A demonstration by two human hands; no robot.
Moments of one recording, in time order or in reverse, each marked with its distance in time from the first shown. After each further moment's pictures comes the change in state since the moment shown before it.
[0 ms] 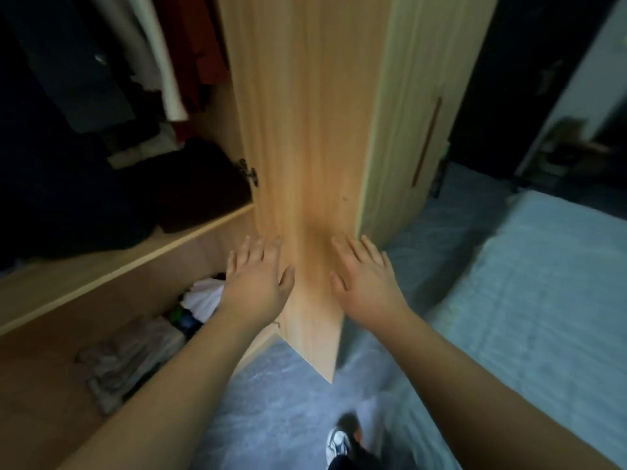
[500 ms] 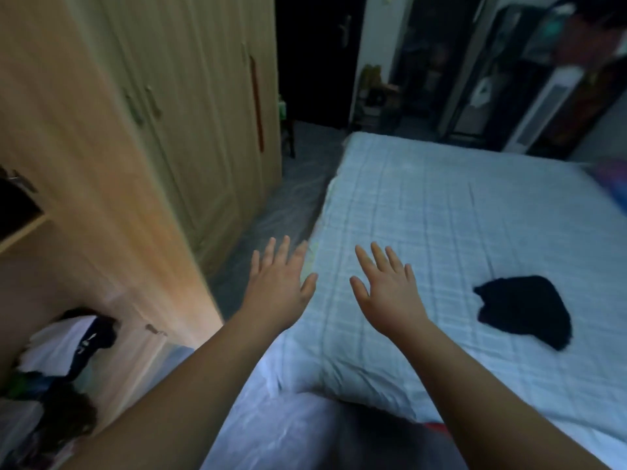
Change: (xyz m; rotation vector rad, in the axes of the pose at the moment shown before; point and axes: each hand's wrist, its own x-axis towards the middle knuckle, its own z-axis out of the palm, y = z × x) left_hand -0.096 0.256 0.099 -0.025 -0.287 0.570; right_hand -0.251 0.189 -0.085 -0.140 0.001 0.637
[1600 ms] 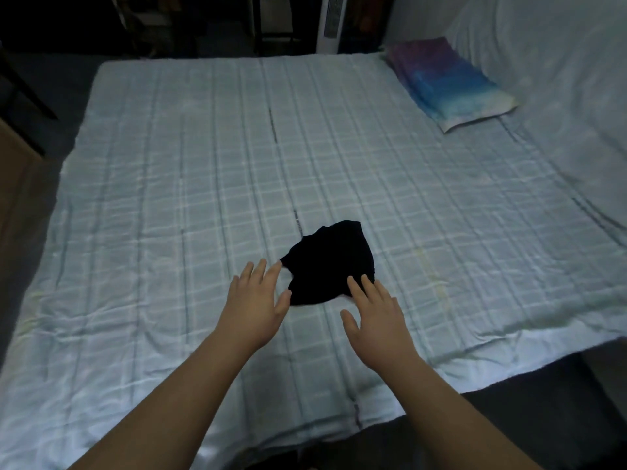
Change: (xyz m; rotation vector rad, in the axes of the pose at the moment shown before) left_hand 0.223 0.492 0.301 -0.100 -0.414 0.386; right_hand -0.037 0.571 -0.015 0.124 -0.099 0.583
